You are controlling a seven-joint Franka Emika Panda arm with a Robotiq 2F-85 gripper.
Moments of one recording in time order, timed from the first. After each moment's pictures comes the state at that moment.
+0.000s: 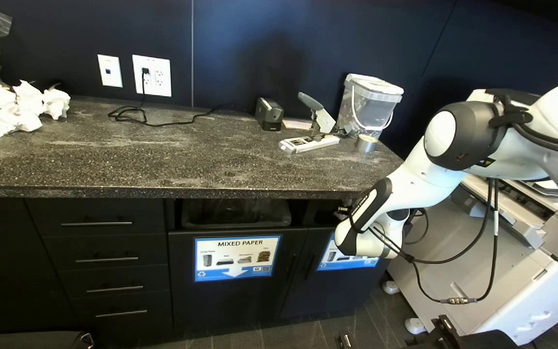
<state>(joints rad) -0.18 1.27 -0.03 -1.69 -0.03 3.81 0.06</state>
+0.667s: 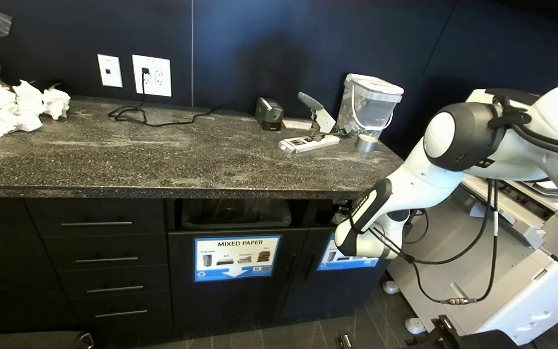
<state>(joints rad) -0.18 1.28 -0.03 -1.68 -0.03 3.82 0.05</state>
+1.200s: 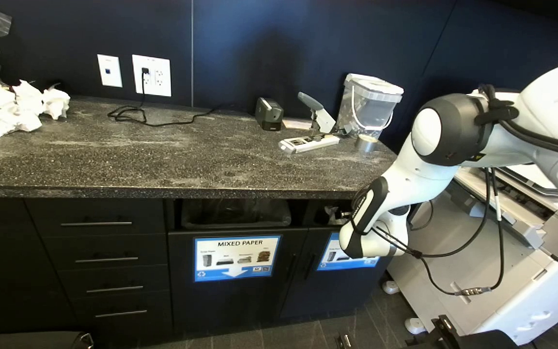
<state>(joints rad) -0.04 1.23 -0.18 -1.76 -0.01 3.77 -0.11</state>
